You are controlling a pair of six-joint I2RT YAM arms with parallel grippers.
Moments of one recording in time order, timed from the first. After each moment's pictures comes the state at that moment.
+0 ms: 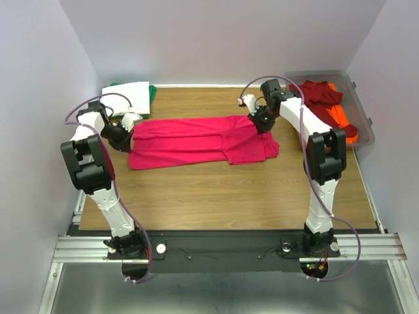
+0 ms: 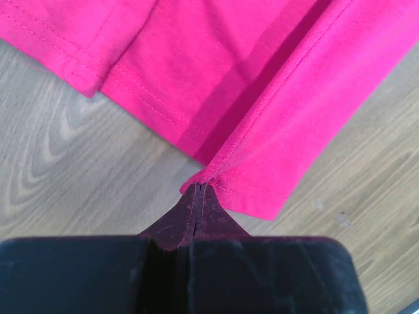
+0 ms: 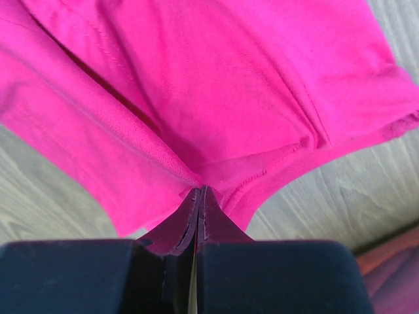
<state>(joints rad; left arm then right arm) 0.30 1.96 1.52 -0.99 0.50 1.06 0.26 2.08 1.83 -0.92 -0.27 -0.67</state>
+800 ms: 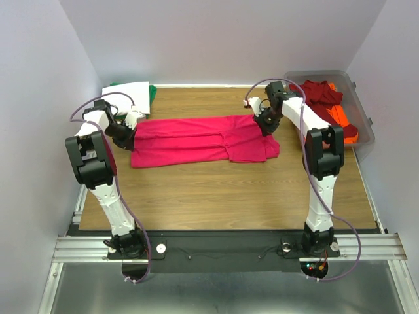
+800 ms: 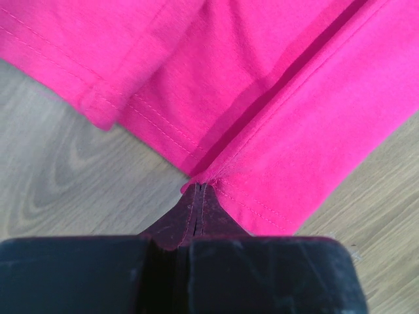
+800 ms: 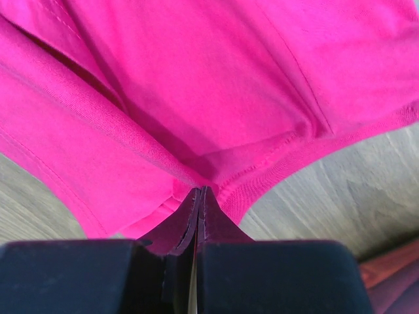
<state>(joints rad) 0.27 2.05 1.57 -0.94 0.48 0.97 0.22 2.17 1.87 -0.94 -0.27 -0.67</state>
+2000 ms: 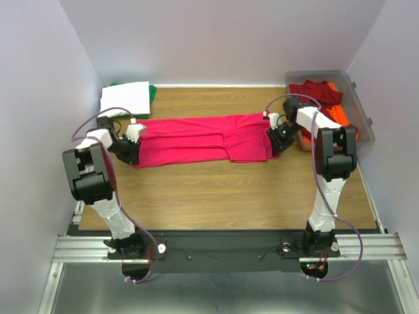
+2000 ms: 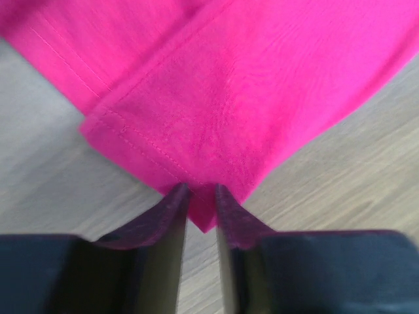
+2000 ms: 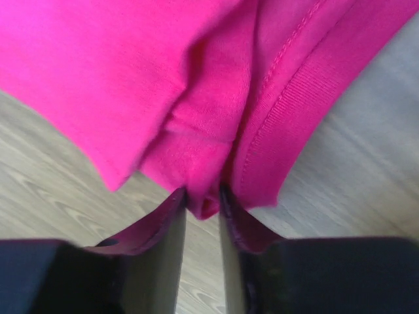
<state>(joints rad) 0.27 1.82 1.19 -0.70 0.49 0.77 0.07 2.10 1.63 -0.98 -0.39 -0.49</state>
